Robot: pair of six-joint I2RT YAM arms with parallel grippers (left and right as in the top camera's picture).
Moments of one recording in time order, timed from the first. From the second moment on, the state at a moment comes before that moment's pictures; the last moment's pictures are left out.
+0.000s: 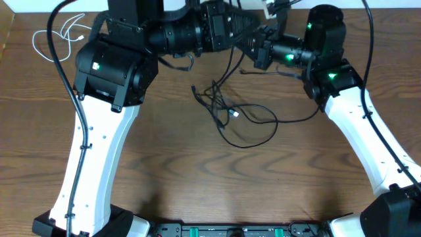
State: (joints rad) left arm -0.38 1.63 2.14 -0.90 0.80 -0.66; right arm 0.28 1.61 1.38 0.06 -0.87 0.44
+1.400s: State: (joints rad) left arm -0.37 1.53 2.13 -0.66 0.27 -0.45; right arm 0.08 1.52 1.72 -0.61 -0.90 0.41
